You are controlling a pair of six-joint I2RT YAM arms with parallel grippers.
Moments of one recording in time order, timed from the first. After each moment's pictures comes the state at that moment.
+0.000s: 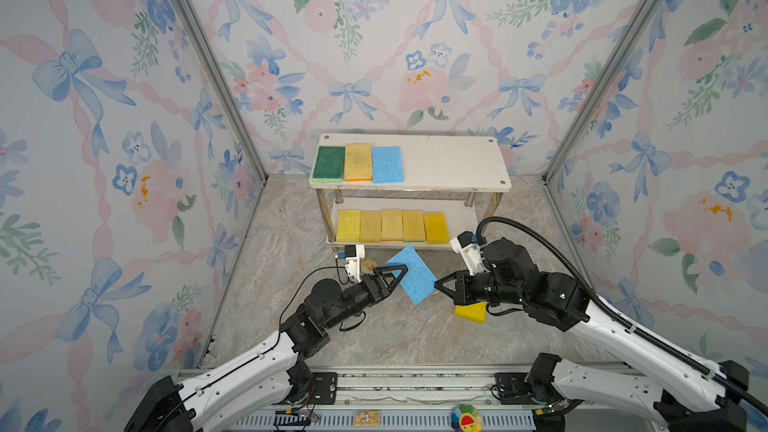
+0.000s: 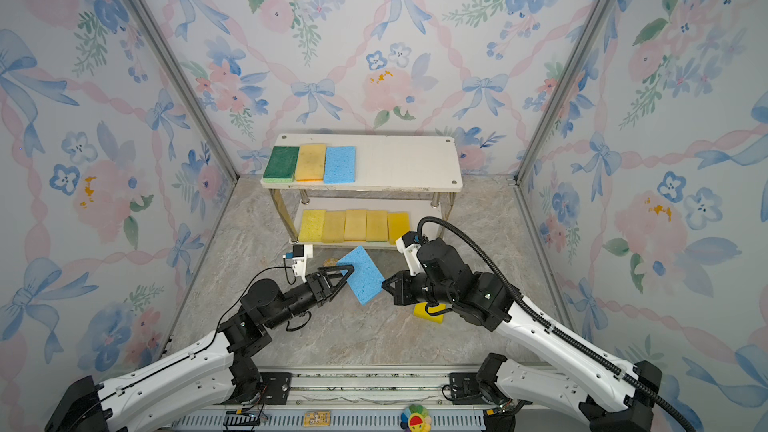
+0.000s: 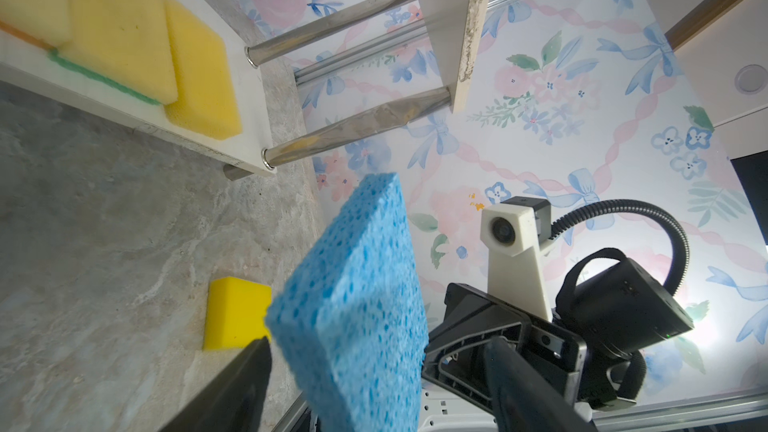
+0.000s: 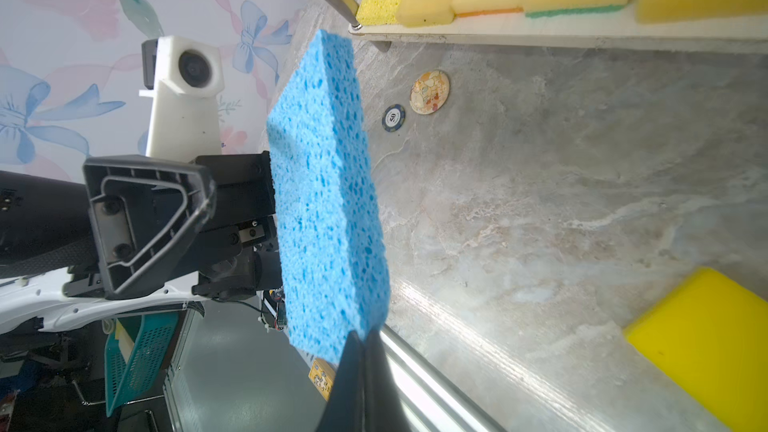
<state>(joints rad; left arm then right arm) -0.81 0.79 0.34 0.45 0.17 -1.23 0.87 0.98 1.01 -0.67 -0.21 0.72</state>
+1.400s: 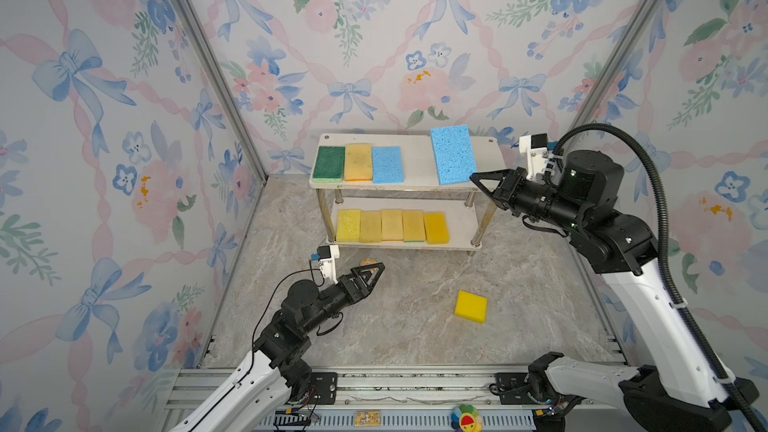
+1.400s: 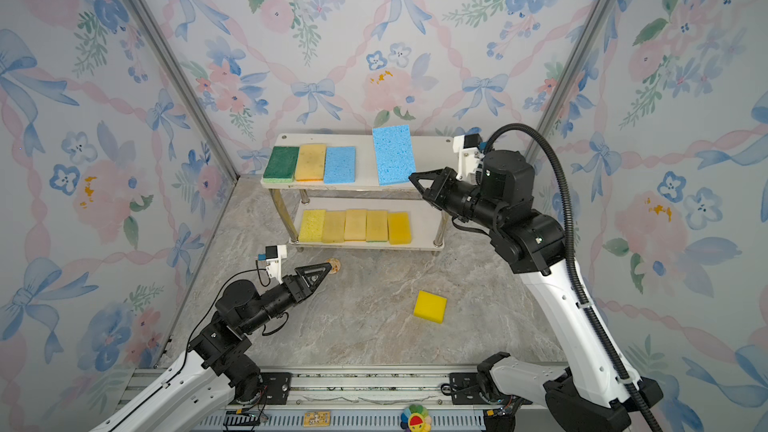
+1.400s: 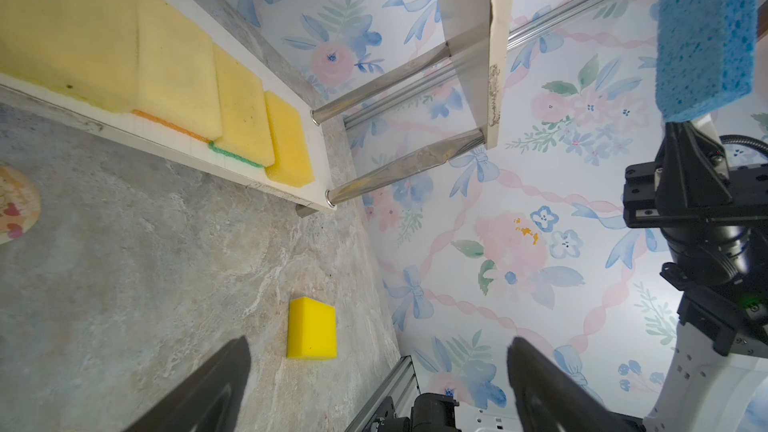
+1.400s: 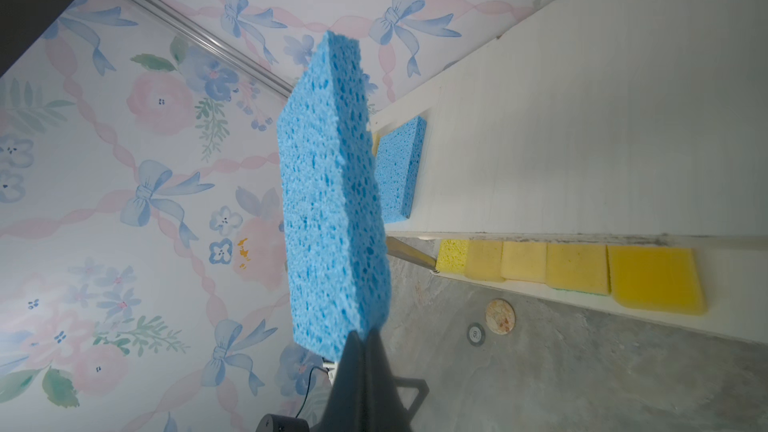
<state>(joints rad) -0.60 0.53 0.35 0.08 0.24 -1.09 0.45 1.24 1.68 -0.65 -0.33 0.91</state>
